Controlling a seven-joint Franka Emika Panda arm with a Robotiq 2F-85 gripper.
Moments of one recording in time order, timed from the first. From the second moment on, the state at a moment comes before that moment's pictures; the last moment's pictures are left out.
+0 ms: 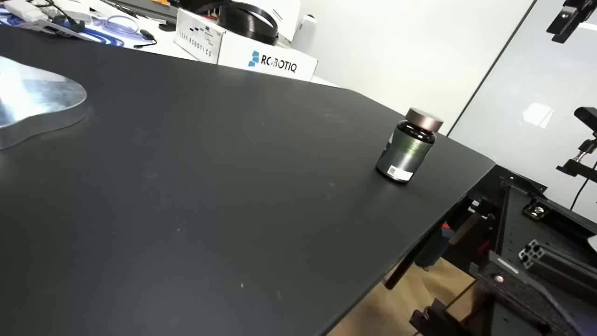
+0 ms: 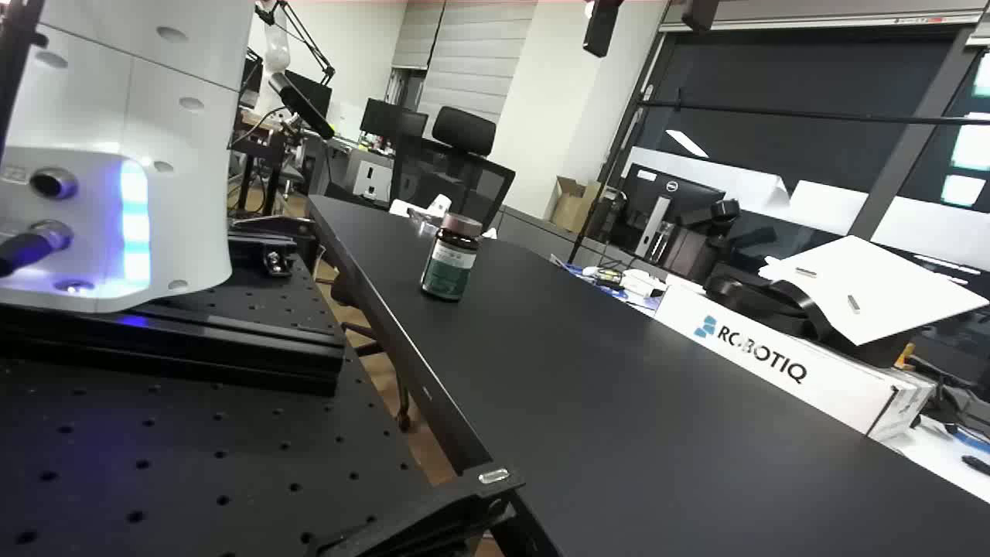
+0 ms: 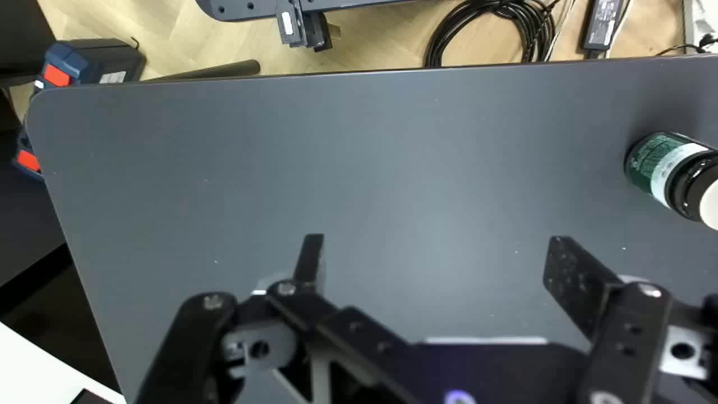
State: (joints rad) arm -0.27 -0.86 -0.22 -2.81 -0.26 2.05 -0.19
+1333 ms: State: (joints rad) arm -0.05 -0.64 -0.07 -2.77 -0.08 2.25 -0.13
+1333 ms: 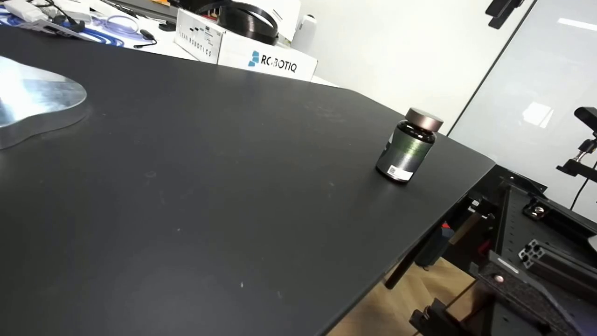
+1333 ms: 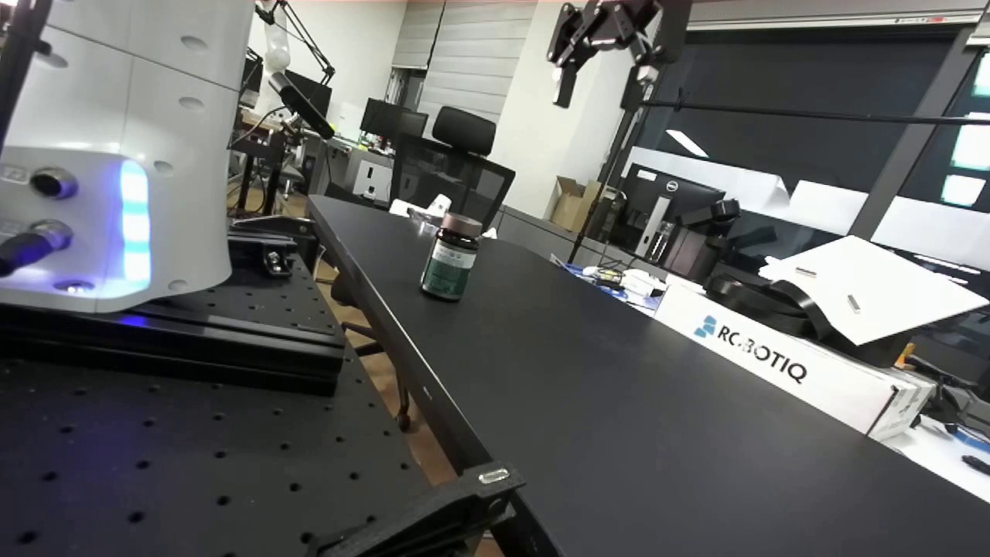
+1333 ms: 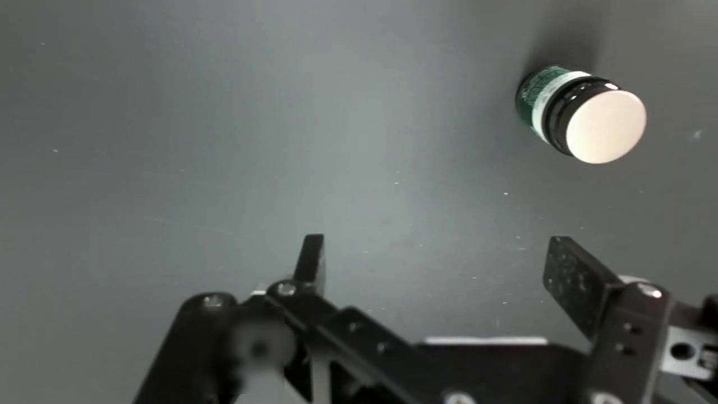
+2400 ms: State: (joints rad) arm 0.16 -0.32 0.10 -2.75 0.06 2.43 -0.10
